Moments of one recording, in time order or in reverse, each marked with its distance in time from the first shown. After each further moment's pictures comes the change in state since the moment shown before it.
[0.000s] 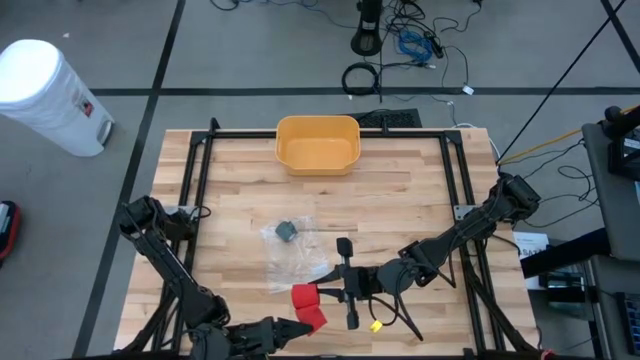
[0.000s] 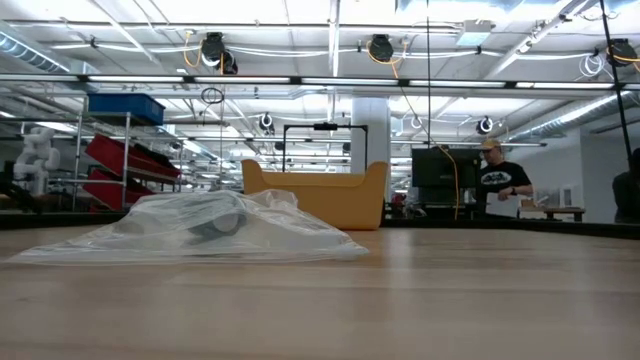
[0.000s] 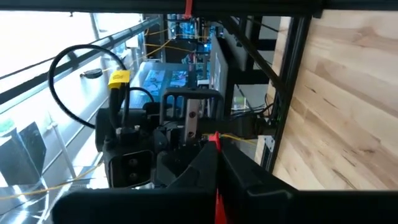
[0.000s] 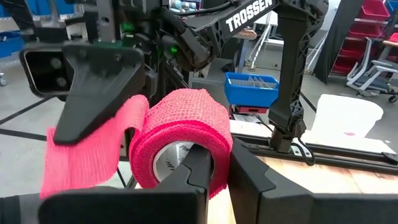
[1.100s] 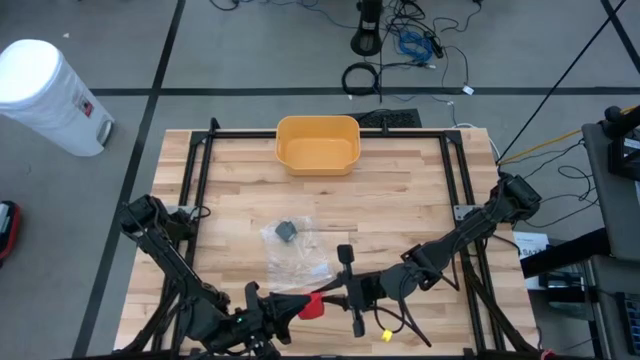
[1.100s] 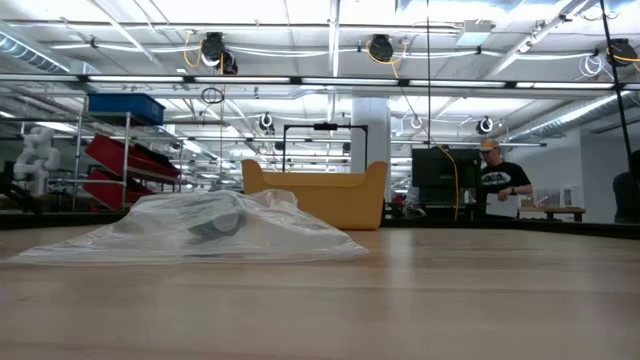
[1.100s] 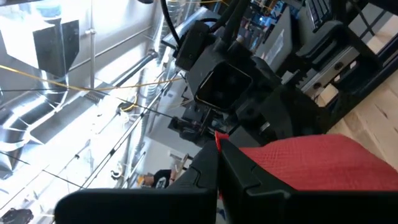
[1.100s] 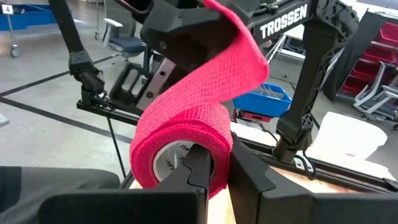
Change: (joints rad) left arm 0.038 -0.001 0.000 0.491 -0.148 0.053; right arm 0.031 -0.002 0.001 -0.014 -0.031 -0.129
